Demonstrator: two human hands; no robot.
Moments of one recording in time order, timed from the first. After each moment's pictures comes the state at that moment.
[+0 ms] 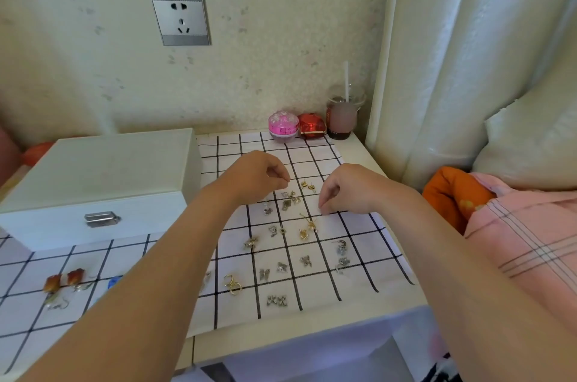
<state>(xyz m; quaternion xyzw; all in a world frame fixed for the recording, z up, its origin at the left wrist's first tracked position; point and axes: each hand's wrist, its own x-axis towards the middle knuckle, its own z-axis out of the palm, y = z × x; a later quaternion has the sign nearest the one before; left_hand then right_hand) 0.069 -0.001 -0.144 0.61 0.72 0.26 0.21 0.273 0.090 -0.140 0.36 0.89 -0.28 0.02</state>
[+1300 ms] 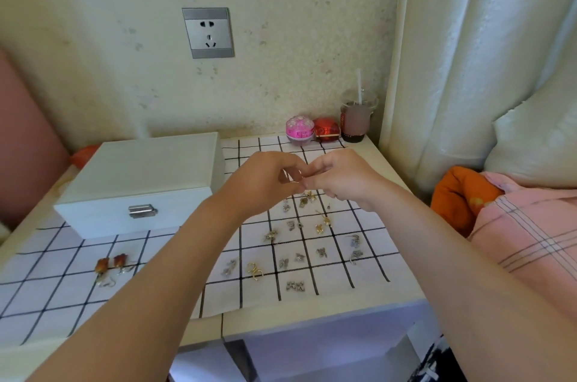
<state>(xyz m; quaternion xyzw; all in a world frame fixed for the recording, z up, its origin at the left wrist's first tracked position) 0.082 -0.056 -0.116 0.68 0.66 0.30 0.11 0.243 0.043 -0.116 0.39 0.76 -0.49 -0.18</state>
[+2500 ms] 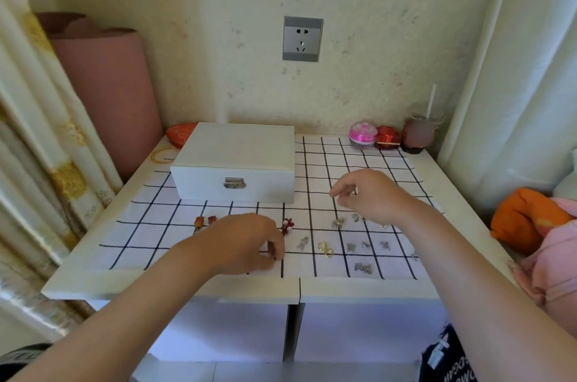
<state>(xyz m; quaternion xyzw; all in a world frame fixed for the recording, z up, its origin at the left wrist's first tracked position) 0.025 -0.235 -0.138 0.67 0.73 0.06 0.15 0.200 -0.024 -0.119 0.31 0.90 -0.28 -0.07</state>
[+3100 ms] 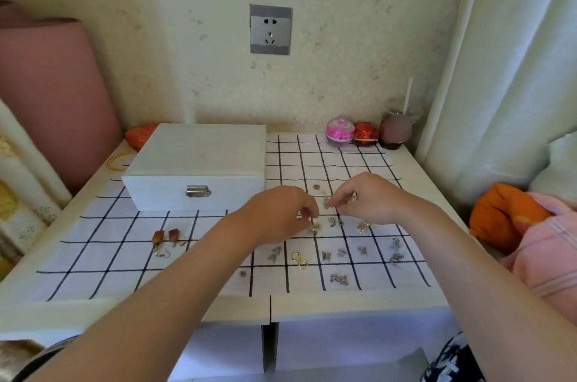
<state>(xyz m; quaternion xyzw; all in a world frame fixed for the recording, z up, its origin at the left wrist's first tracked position) 0.058 -0.119 -0.142 0.68 0.71 0.13 0.13 0.223 0.027 -0.134 0.31 0.91 -0.28 -0.02</state>
